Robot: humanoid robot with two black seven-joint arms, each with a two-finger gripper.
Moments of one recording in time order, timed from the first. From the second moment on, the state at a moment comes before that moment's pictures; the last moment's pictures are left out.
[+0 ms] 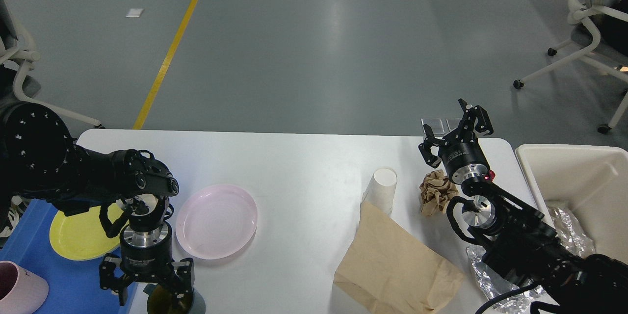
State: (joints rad) left arm -1.45 0.14 1.18 -1.06 -0.12 -0.83 0.44; right arm 0.67 -0.09 0.66 0.40 0.06 0.29 0.50
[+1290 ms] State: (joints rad) left arm -1.52 0.22 1.15 -1.04 -0.14 -0.89 0.45; right arm 0.67 -0.09 0.66 0.40 0.06 0.29 0.50
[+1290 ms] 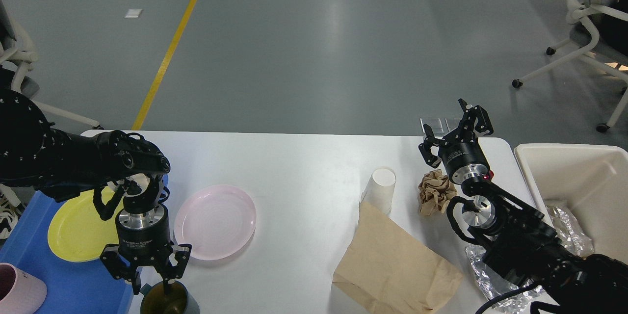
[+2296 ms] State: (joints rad) left arm -1.69 0.24 1.16 -1.12 -0.14 -0.91 0.44; right arm 0.67 -0.09 0.66 0.40 0.06 0.29 0.50
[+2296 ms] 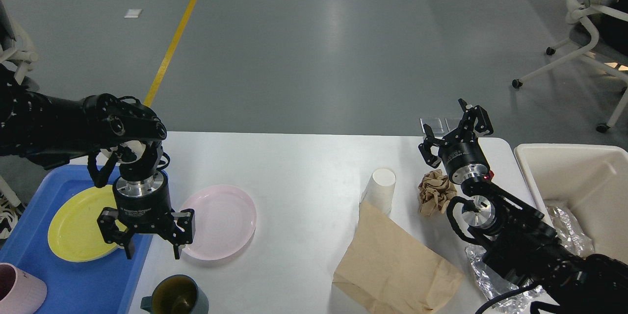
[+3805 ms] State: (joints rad) left arm -1.73 0.13 1.37 -1.31 0.23 -0.70 -0.04; right arm 0.67 -0.09 0.66 0.40 0.06 0.29 0.50
